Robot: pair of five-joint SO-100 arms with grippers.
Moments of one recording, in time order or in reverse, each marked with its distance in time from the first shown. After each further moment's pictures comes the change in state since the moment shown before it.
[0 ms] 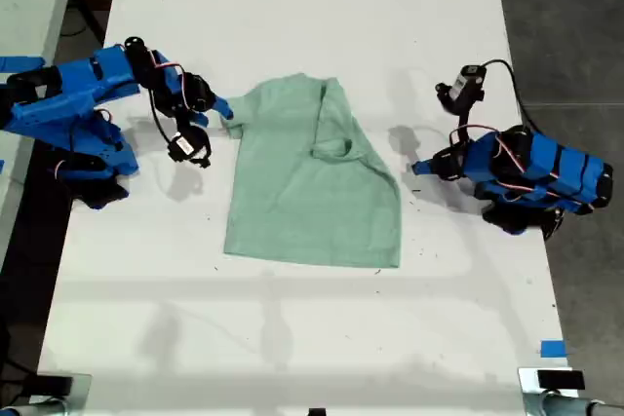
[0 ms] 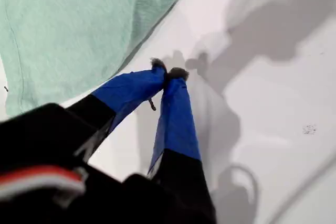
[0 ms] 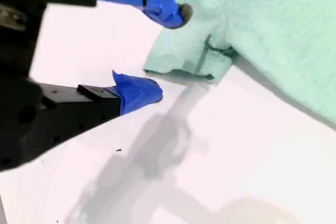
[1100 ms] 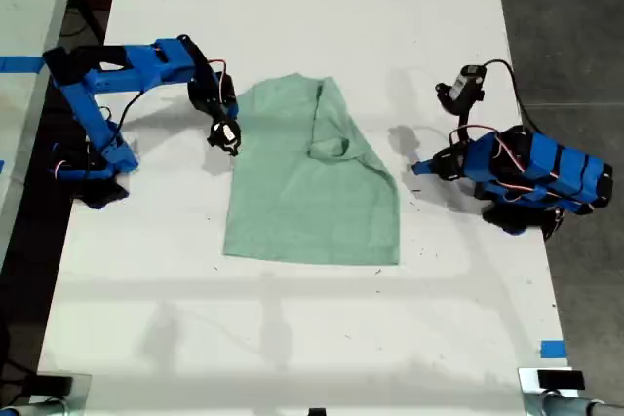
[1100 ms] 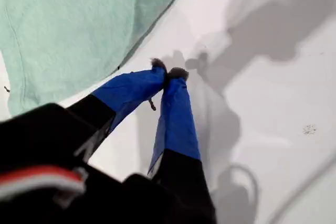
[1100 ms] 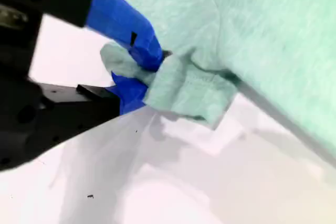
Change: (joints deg) arm 0 -7.5 -37.3 -16.8 -8.1 6.7; arm 1 0.0 0.0 0.0 0.0 0.0
